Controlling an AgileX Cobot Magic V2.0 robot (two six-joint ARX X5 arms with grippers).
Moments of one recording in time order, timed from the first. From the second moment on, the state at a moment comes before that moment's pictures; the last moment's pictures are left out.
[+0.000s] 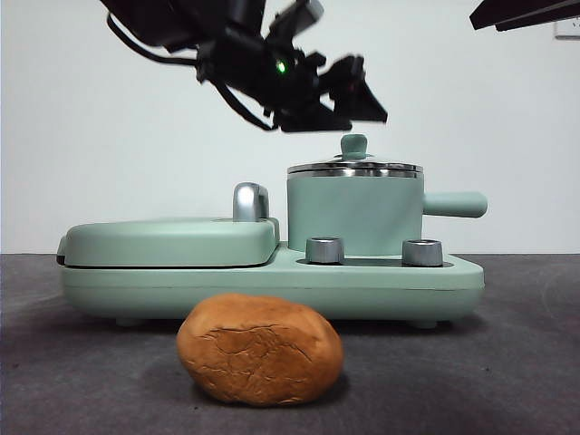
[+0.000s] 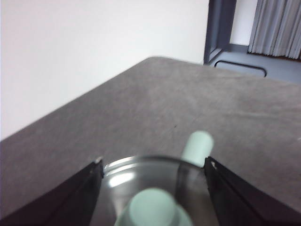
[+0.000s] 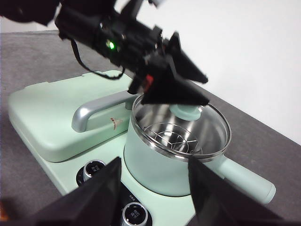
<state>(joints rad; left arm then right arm) -0.59 1.97 1.47 0.30 0.36 0.14 0.32 0.69 0.60 -0.11 -0.36 -0.28</state>
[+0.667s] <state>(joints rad) -0.59 2.01 1.47 0.28 0.34 0.15 0.32 0.69 0.60 -0.11 -0.36 -0.28</state>
